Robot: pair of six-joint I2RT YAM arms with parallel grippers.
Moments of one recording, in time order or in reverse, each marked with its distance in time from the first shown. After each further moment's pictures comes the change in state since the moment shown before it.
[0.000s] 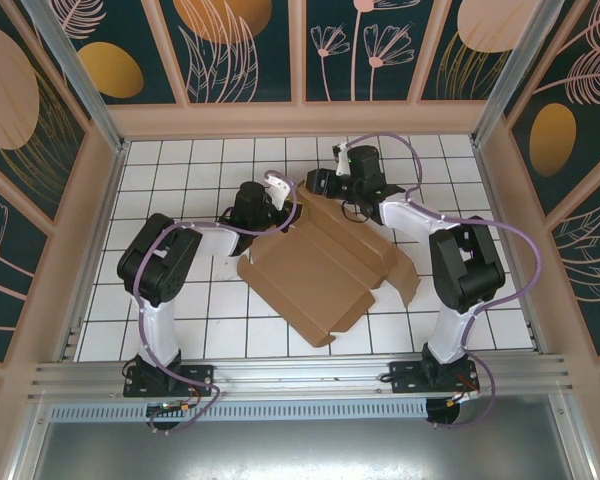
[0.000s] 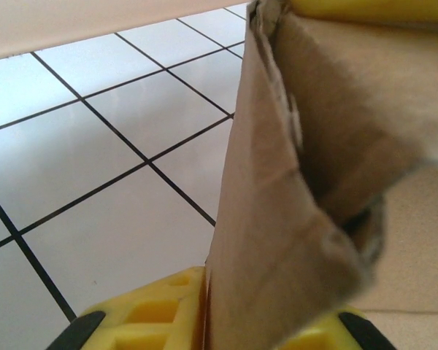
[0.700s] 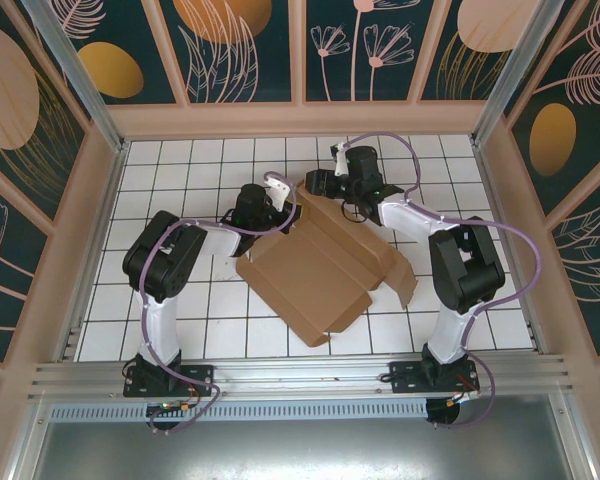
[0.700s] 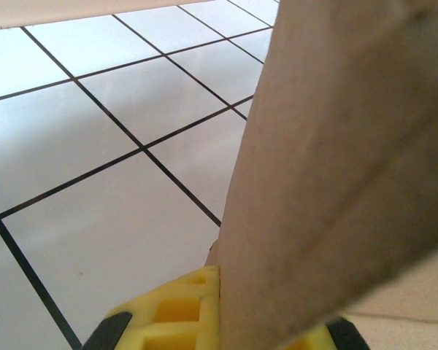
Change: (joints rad) left arm 0.003 0.042 0.003 0.043 0.021 -0.059; right arm 0.007 -0.005 0.001 -0.008 0.055 -0.073
